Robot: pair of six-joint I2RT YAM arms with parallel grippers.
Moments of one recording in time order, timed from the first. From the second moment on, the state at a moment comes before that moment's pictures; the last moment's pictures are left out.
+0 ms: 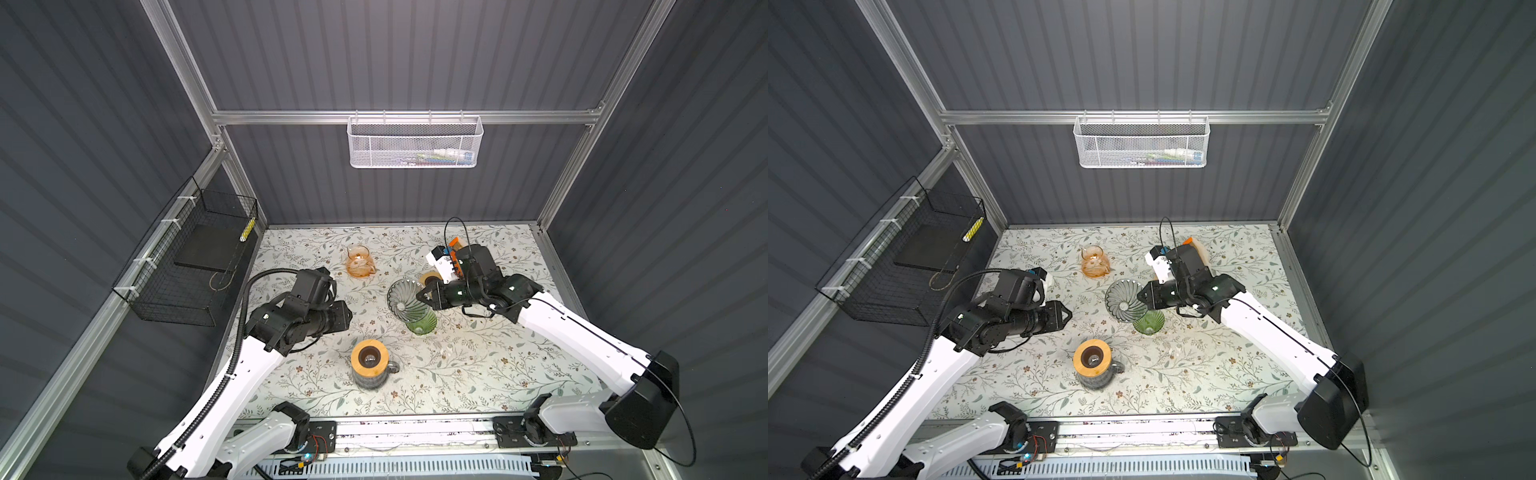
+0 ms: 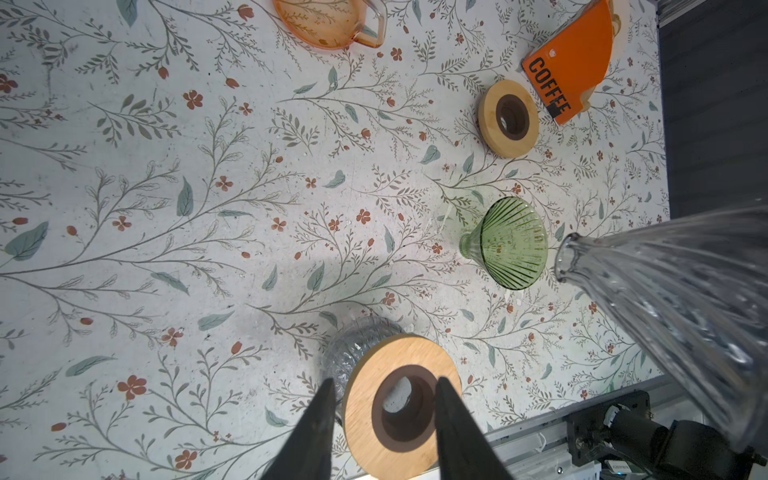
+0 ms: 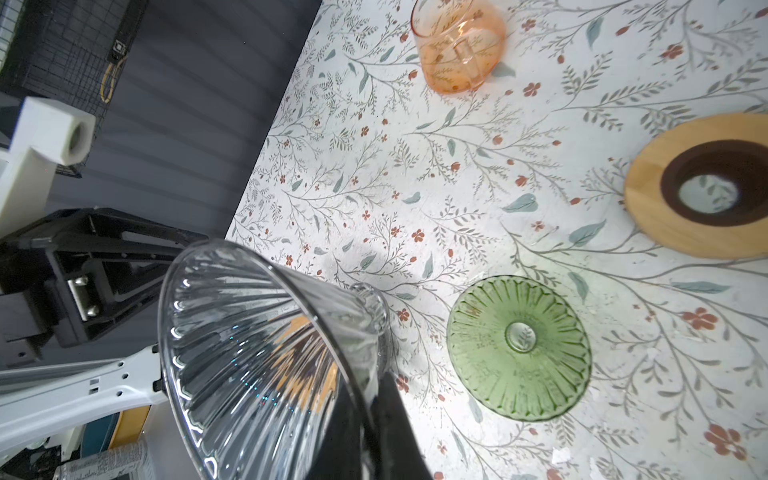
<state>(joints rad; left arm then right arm) -0.52 0.99 1.12 -1.06 0.07 -0.55 0.68 1.35 1.21 -0.57 -0.39 0.48</state>
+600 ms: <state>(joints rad) -0.52 0.91 1.12 -1.19 0.06 -0.55 0.90 1.42 1.21 -0.56 -0.39 0.56</state>
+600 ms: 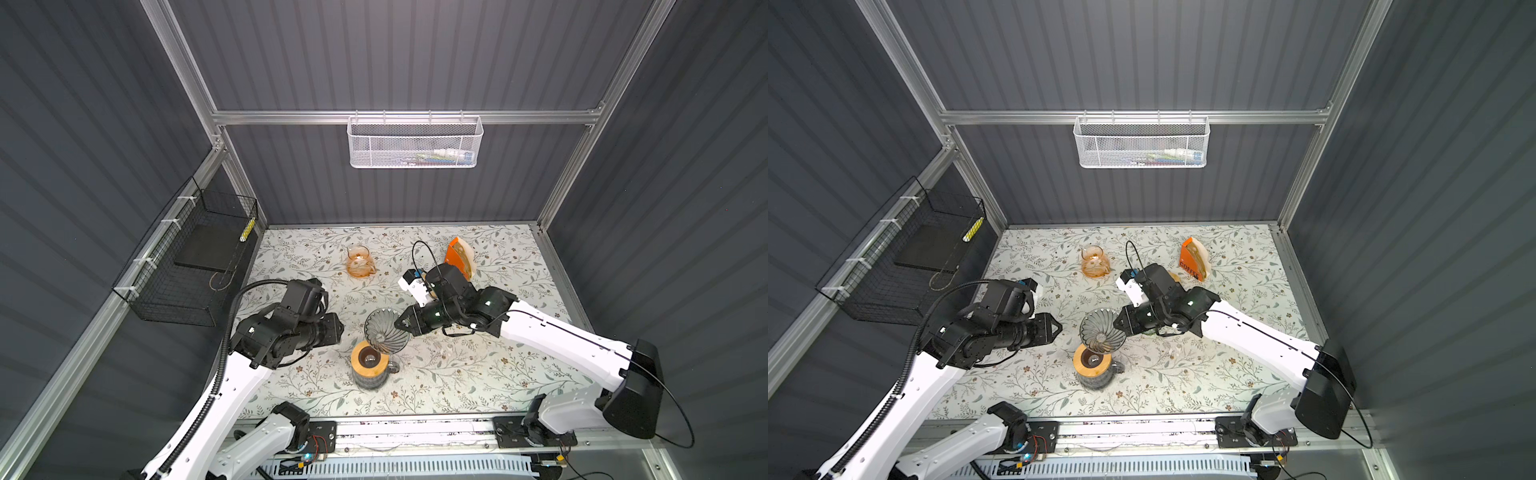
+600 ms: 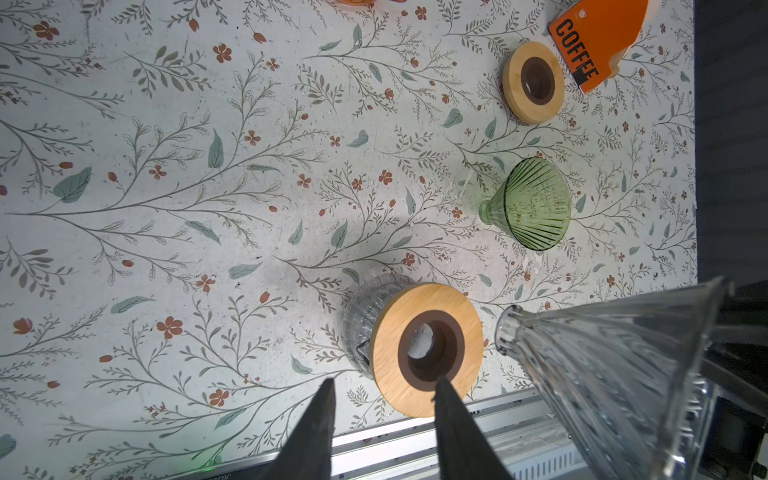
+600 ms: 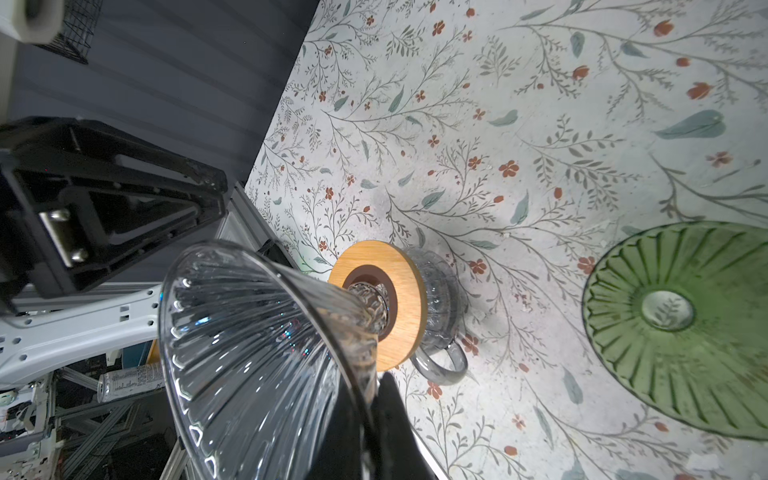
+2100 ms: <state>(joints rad) -0.52 0.90 1.06 -1.16 0.24 -0.47 0.99 1.60 1.29 -0.58 -0.35 0.62</state>
